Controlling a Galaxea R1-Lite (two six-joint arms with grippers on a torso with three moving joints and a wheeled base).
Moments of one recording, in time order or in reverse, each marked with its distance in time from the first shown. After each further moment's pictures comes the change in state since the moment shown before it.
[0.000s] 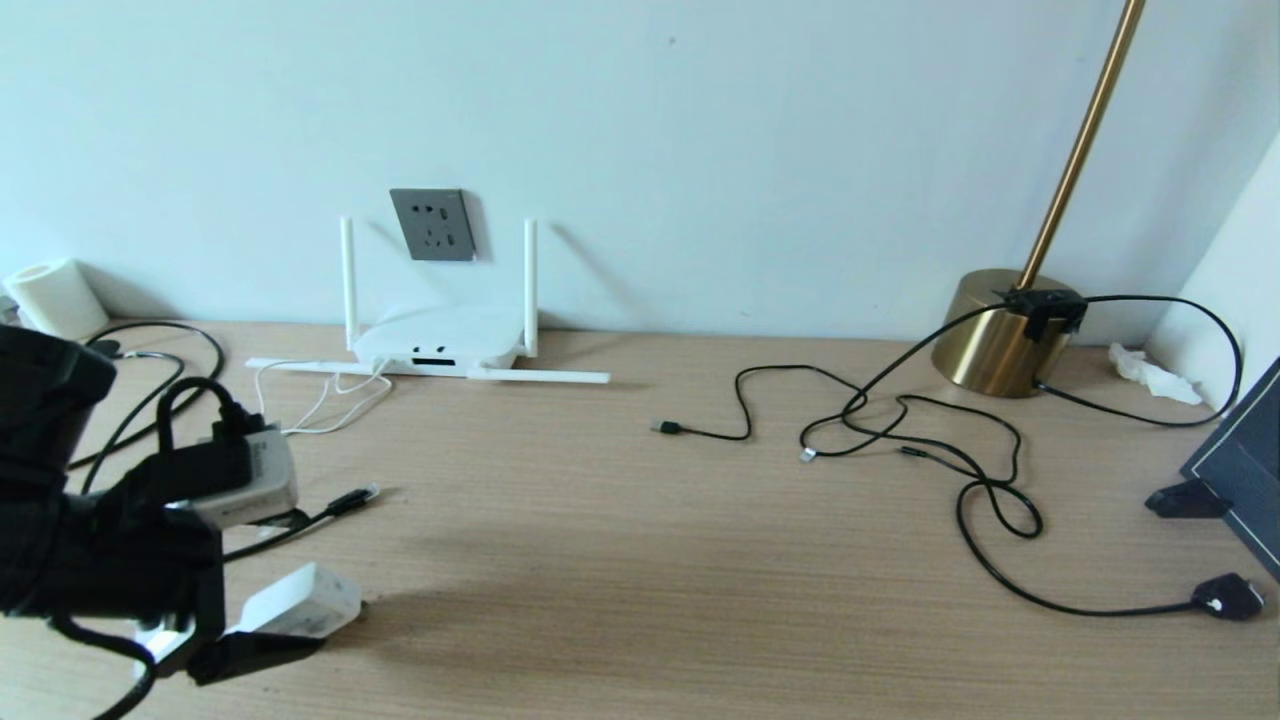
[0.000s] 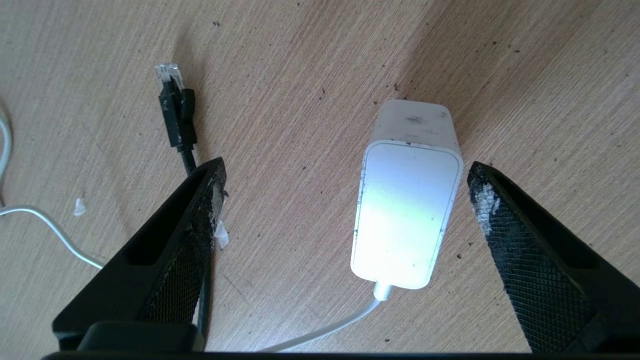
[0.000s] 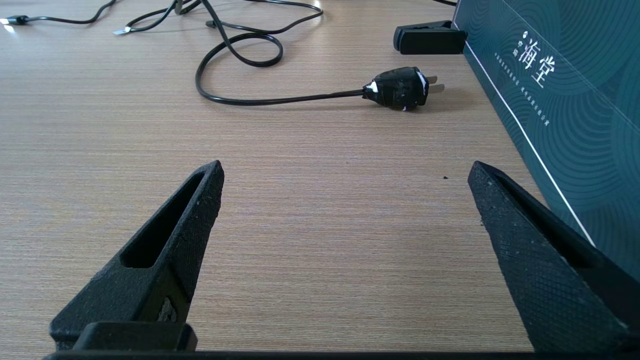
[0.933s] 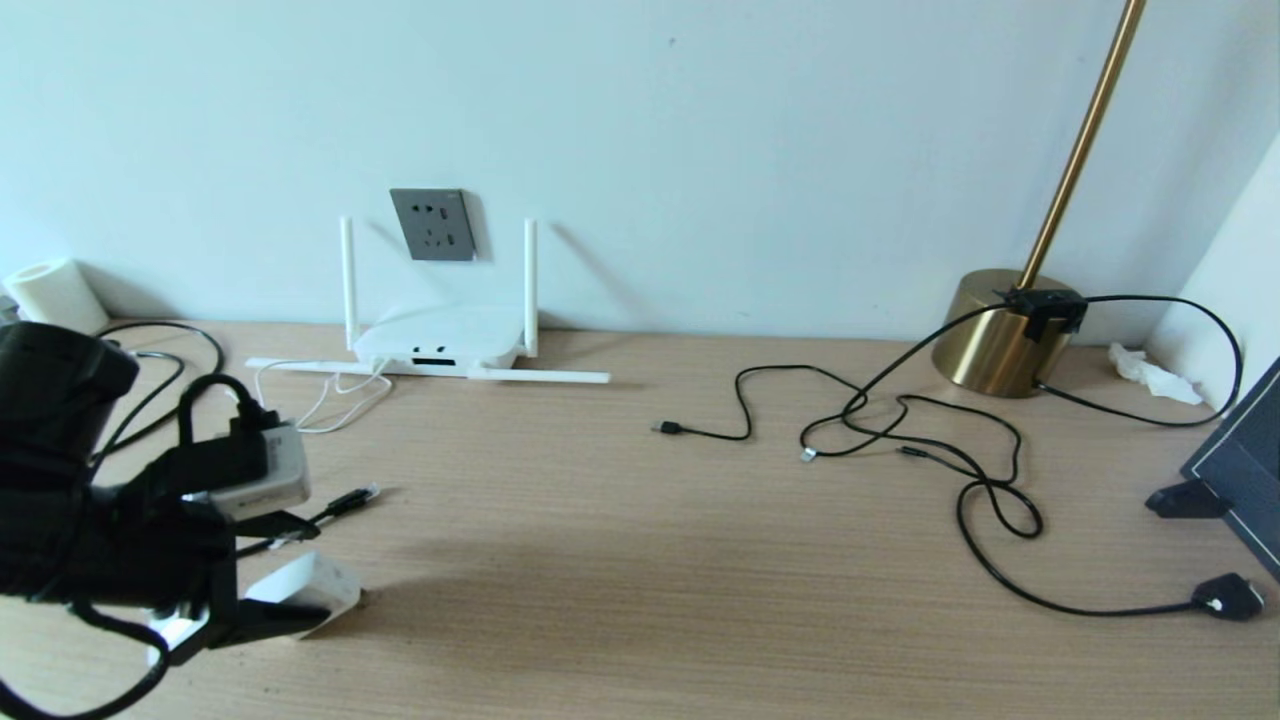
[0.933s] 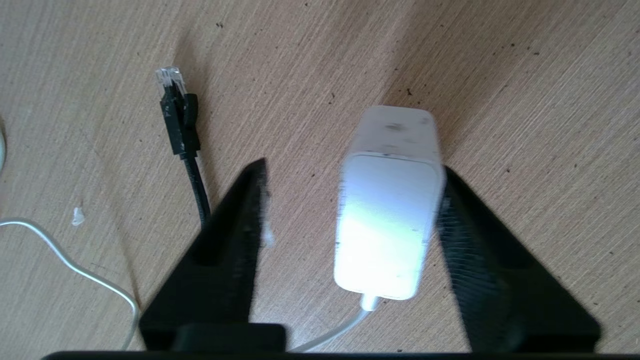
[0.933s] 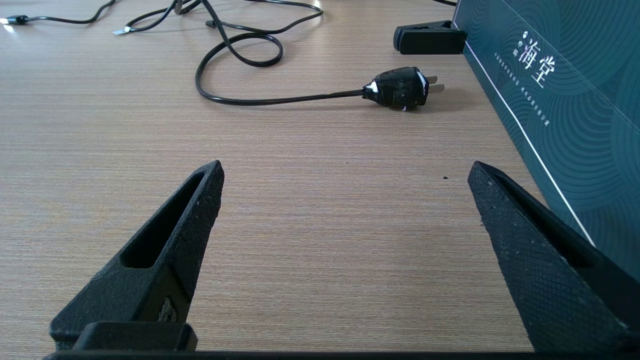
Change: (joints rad) left arm -0.002 0.039 -0.023 0.003 0.003 0.008; right arm 0.000 0.000 0.000 0.000 0.000 0.000
